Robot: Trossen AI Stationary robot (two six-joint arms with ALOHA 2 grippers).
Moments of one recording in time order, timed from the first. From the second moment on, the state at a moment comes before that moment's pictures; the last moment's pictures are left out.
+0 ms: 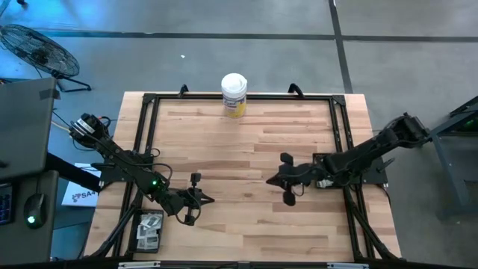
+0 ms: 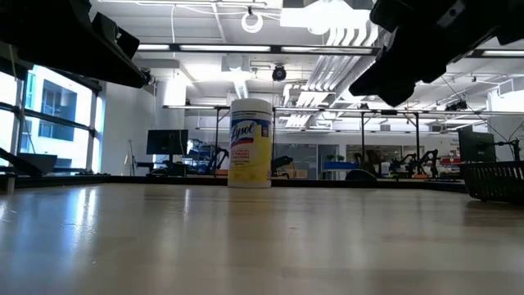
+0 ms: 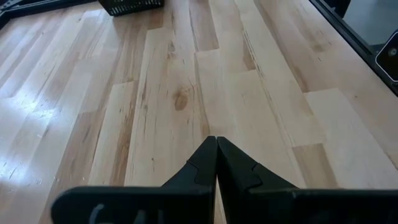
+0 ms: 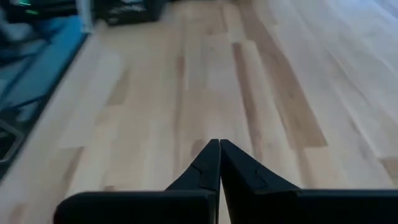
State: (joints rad) left arm -0.67 1.38 0.61 0.18 -0.57 -0.21; right arm 0.33 1.30 0.56 0.23 0.23 0.30
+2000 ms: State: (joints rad) left arm -0.67 1.38 0.61 0.18 -0.59 -0.22; right arm 0.12 0.01 0.01 0.19 0.00 0.05
